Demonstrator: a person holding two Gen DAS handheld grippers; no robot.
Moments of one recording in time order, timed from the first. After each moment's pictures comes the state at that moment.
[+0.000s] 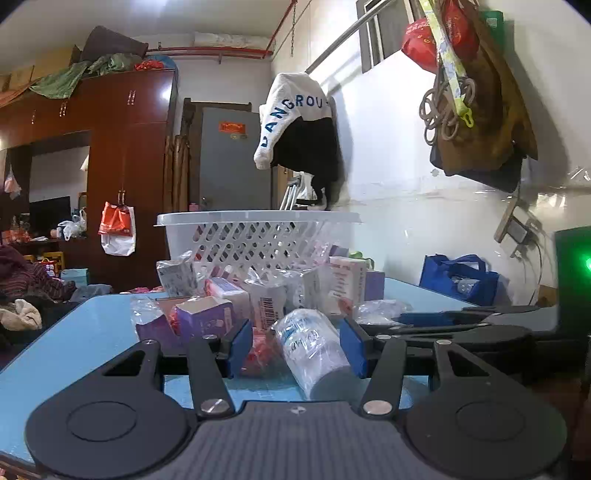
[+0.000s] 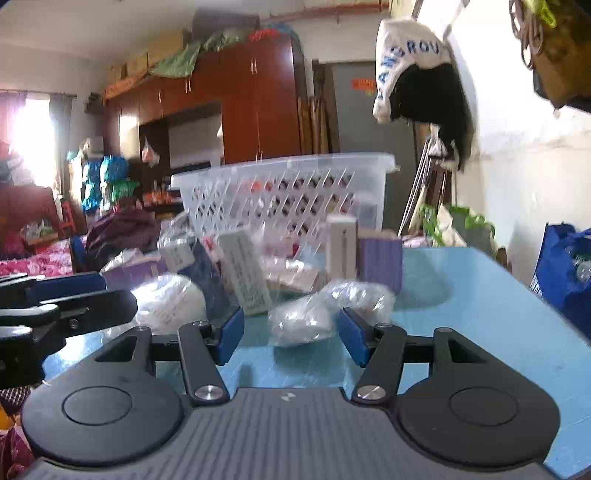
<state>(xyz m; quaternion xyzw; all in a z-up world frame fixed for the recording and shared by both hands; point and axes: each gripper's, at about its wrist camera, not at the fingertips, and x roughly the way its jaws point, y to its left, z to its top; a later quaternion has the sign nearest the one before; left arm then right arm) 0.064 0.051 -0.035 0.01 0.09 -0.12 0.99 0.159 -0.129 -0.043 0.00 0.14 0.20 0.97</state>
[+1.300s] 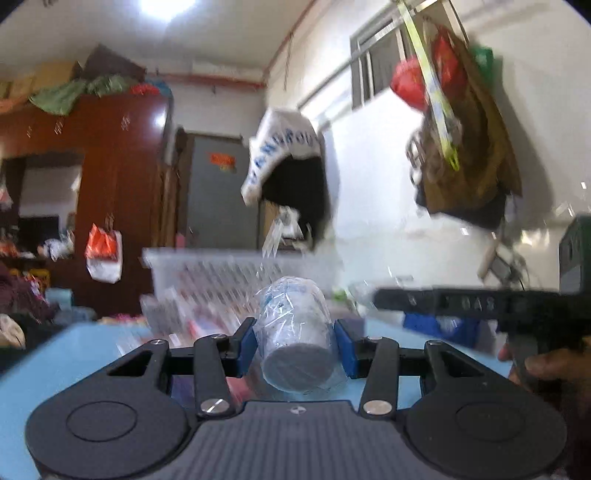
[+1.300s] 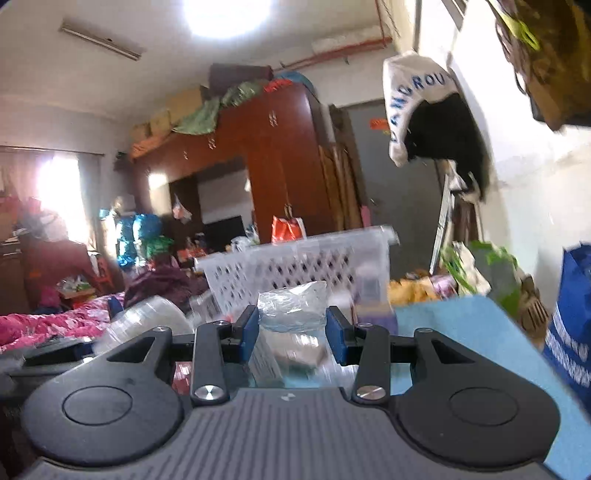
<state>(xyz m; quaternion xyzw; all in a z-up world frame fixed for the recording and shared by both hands) 0.056 0.054 -0.014 -0.02 0.02 -0.14 0.99 0.149 -0.172 0.012 0.06 0.05 0.27 0.96</state>
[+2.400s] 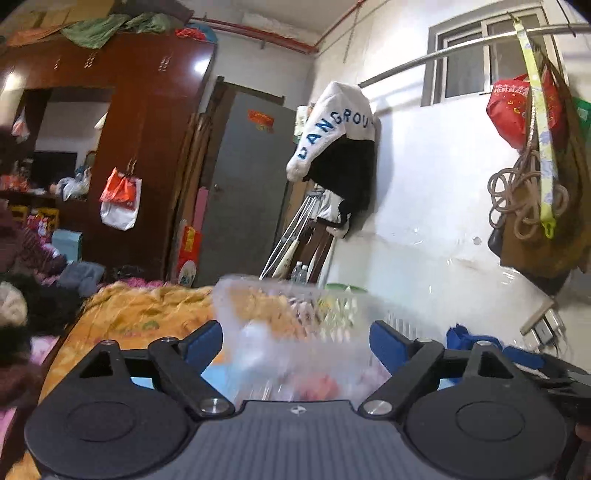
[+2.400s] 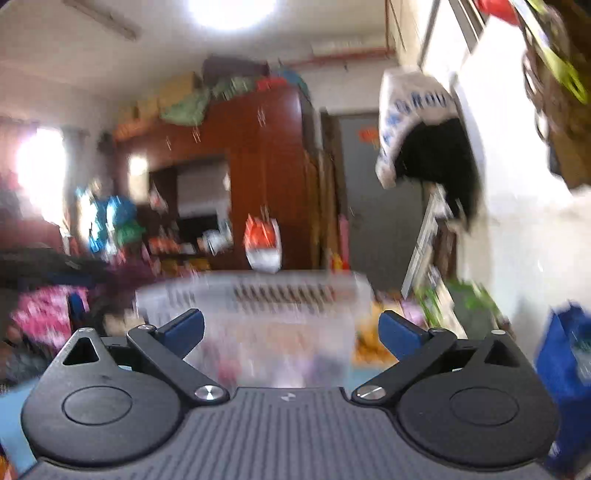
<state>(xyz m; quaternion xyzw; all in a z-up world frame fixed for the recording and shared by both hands) 0.179 0.159 0.061 -0.10 0.11 -0.13 0.98 0.221 -0.169 0.037 0.01 0.09 0.21 0.97</state>
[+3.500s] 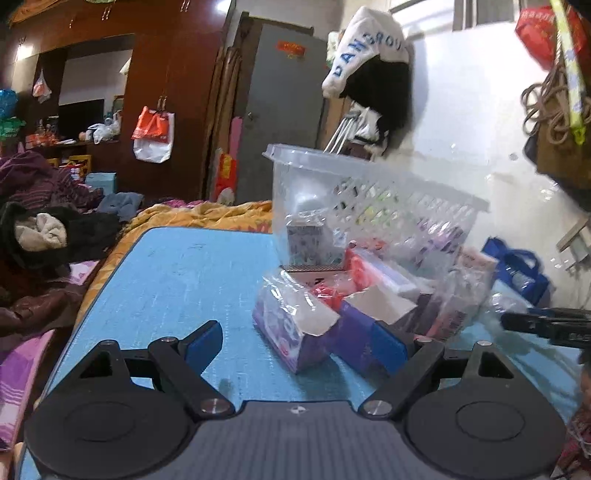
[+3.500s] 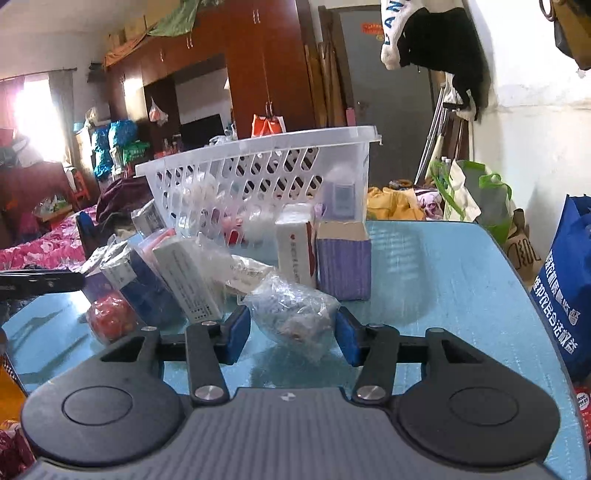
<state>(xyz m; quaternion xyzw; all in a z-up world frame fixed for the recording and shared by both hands) 0.160 0.160 -0.020 -0.06 0.23 -0.07 0.97 0.216 -0.172 -0.020 0.01 0.23 0.24 0.94</state>
